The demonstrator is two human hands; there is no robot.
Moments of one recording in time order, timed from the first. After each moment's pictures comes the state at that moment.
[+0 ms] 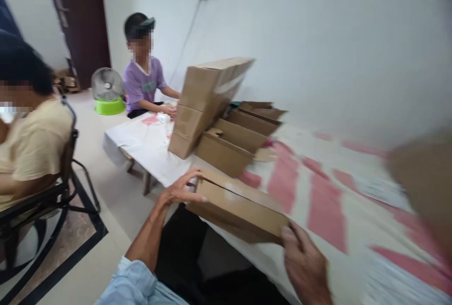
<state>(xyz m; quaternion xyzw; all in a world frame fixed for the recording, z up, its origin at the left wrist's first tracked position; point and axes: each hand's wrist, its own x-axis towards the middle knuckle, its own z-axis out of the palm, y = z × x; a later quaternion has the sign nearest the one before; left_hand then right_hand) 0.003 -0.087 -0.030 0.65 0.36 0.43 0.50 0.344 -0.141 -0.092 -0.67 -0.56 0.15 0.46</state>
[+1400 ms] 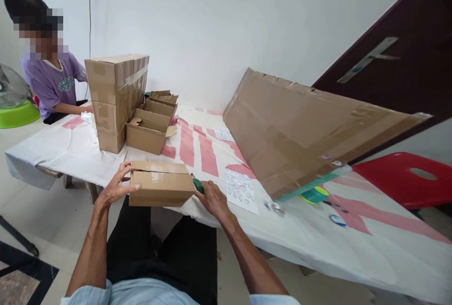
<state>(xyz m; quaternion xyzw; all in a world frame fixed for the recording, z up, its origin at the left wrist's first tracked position) 0.002 -0.067 -0.011 0.71 0.35 0.37 0.48 0.392 -0.127 -0.094 -0.75 -0.63 0.01 0.22</state>
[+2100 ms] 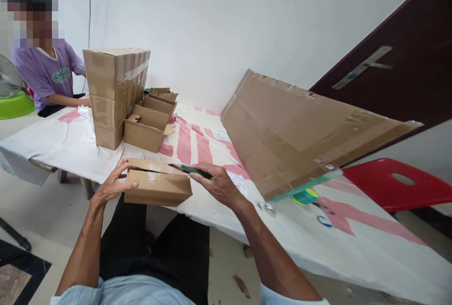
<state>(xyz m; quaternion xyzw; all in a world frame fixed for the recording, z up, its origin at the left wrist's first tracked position) 0.004 -0.070 -0.012 0.72 0.37 0.37 0.46 0.360 -0.137 0.049 -0.55 -0.74 0.16 0.36</state>
